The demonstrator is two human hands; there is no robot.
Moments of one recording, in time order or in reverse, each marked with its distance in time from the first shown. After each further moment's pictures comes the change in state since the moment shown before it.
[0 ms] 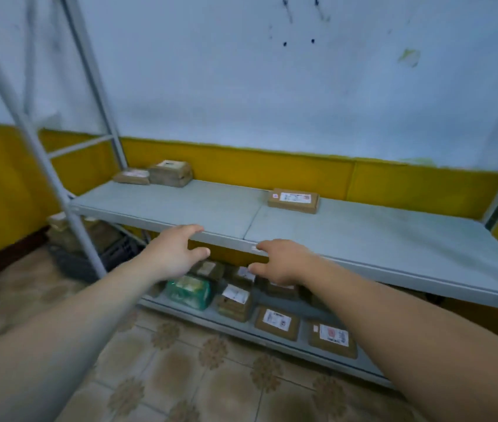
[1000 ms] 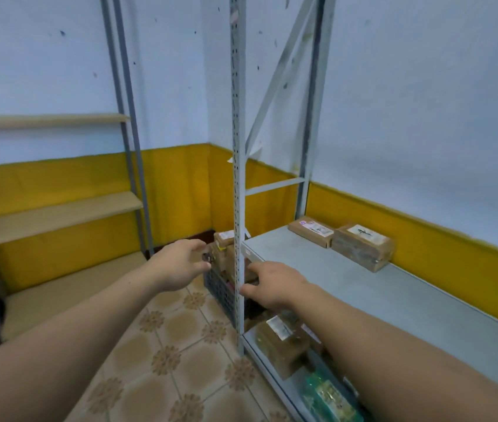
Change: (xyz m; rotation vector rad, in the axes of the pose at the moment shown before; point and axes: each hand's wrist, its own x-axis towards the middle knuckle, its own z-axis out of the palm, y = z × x) left_hand 0.116 -0.400 -0.215 -0.046 0.295 -0.580; right_hand 0.400 -0.418 -0.011 -0.073 -0.090 -0.606
